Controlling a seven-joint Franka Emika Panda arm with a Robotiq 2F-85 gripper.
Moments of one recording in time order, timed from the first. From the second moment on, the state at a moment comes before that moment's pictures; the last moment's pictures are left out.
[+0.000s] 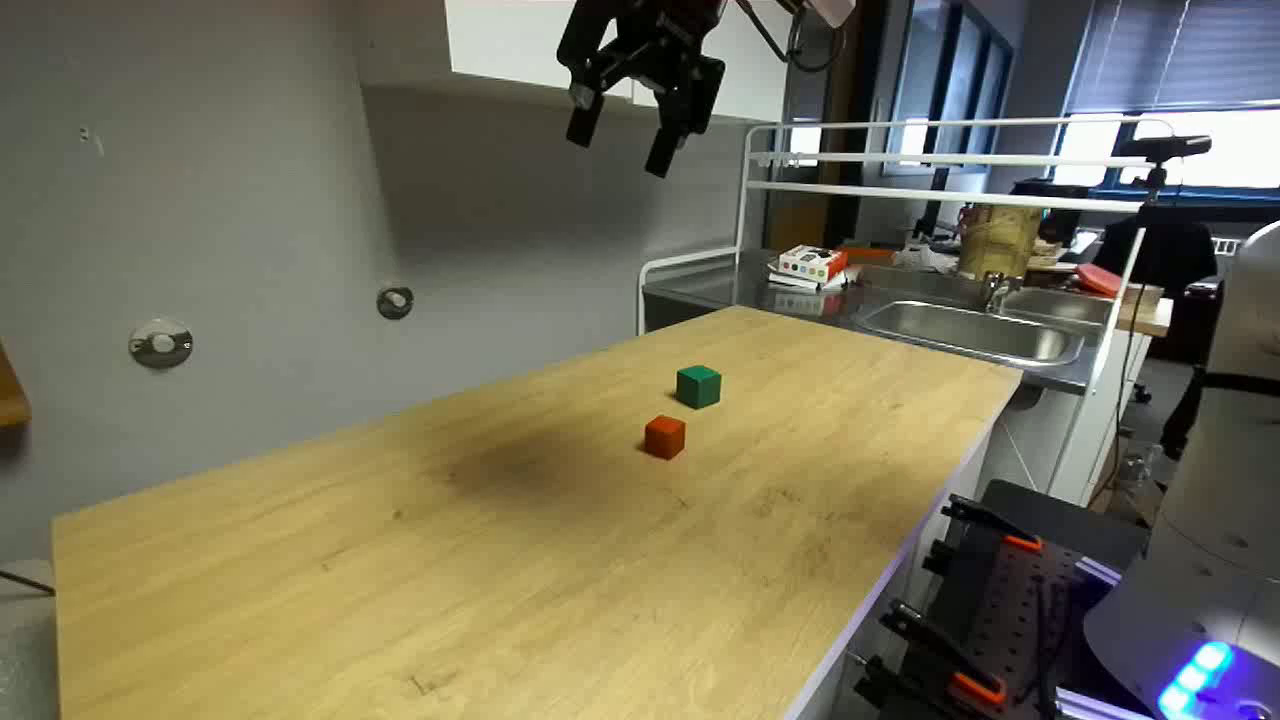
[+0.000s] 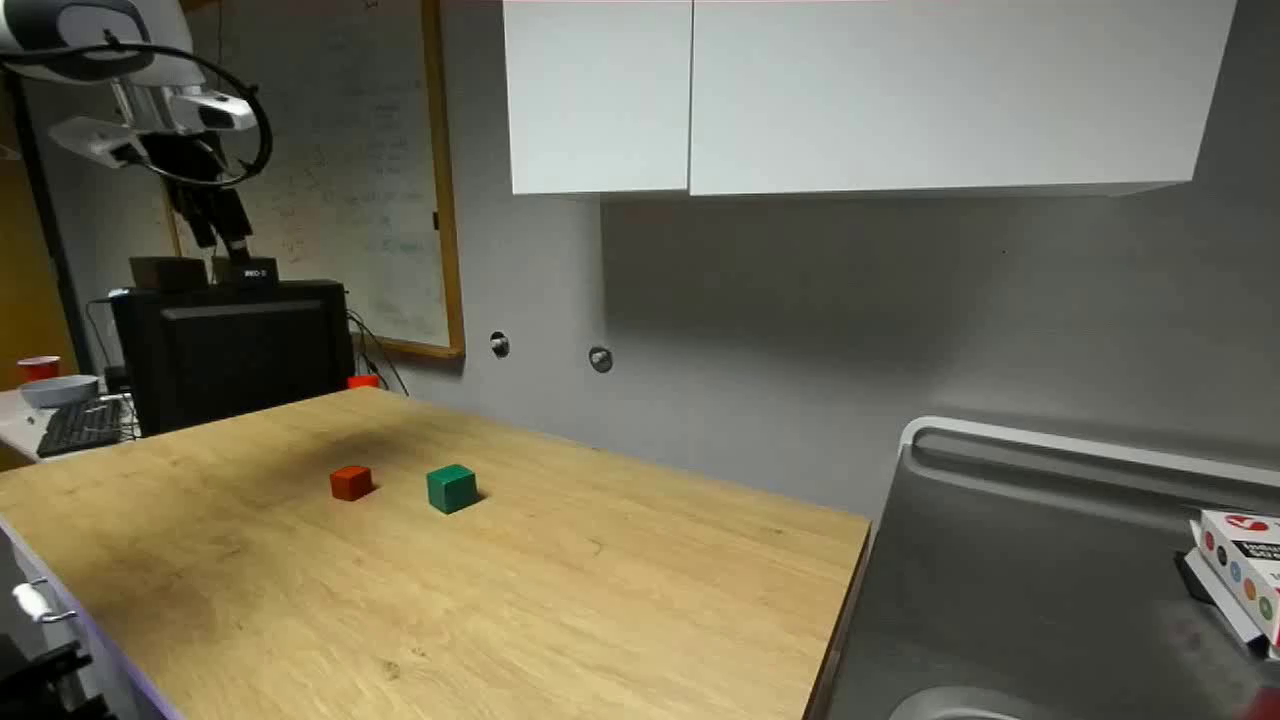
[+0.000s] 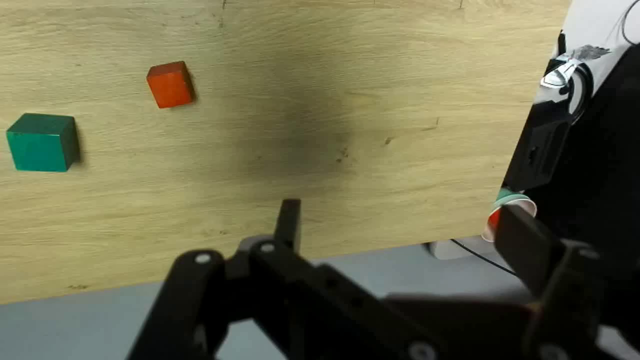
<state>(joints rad) 0.16 -0.41 0.23 -2.24 0.23 2.17 0.31</state>
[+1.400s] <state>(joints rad) 0.11 -0.33 0.16 -2.24 0.23 2.20 0.31</state>
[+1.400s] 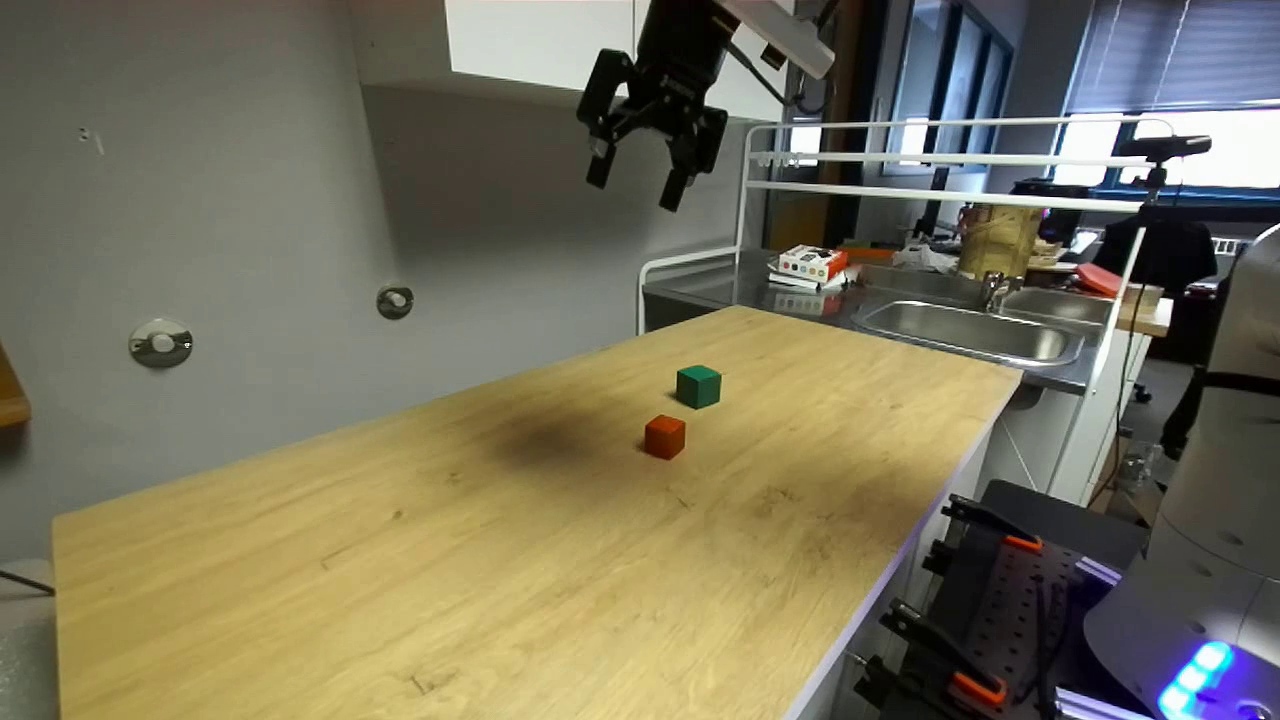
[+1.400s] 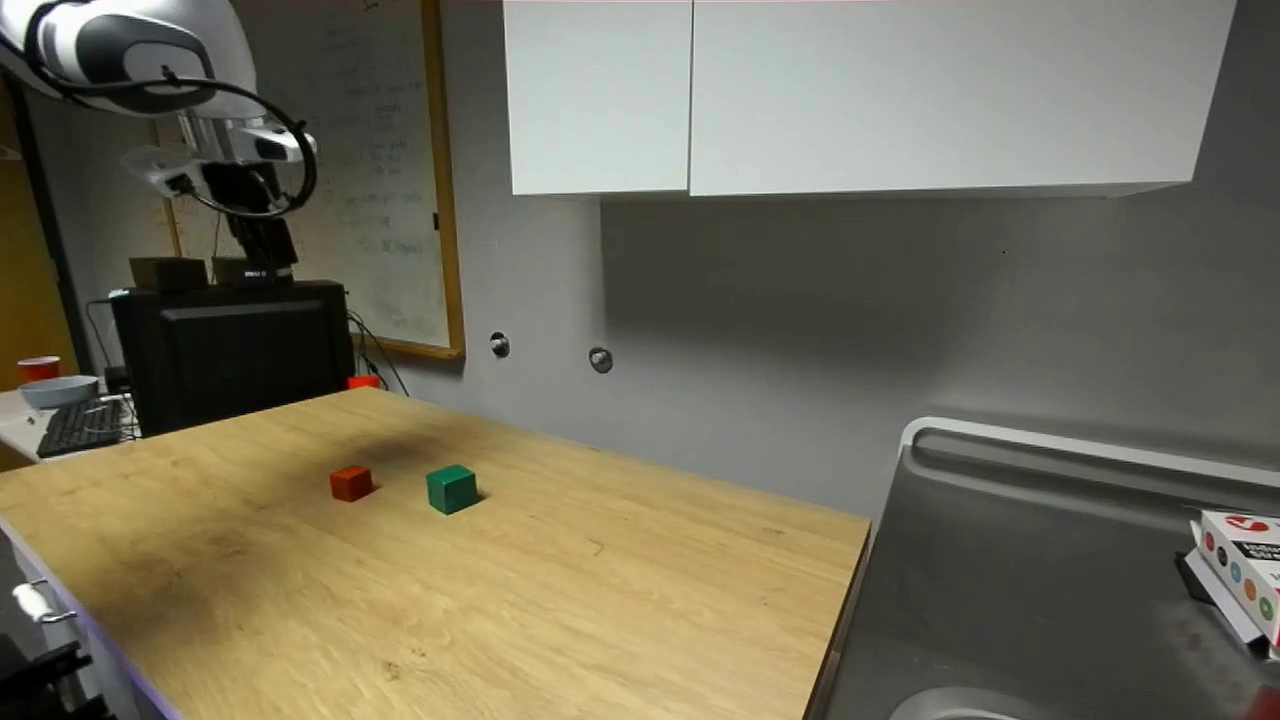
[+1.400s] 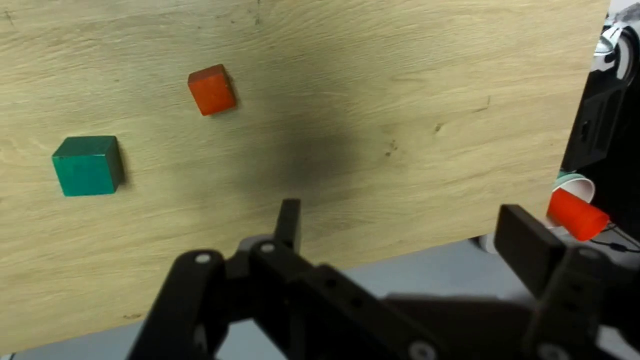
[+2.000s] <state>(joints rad) 0.05 -0.08 0.08 -2.24 0.32 2.21 0.32</state>
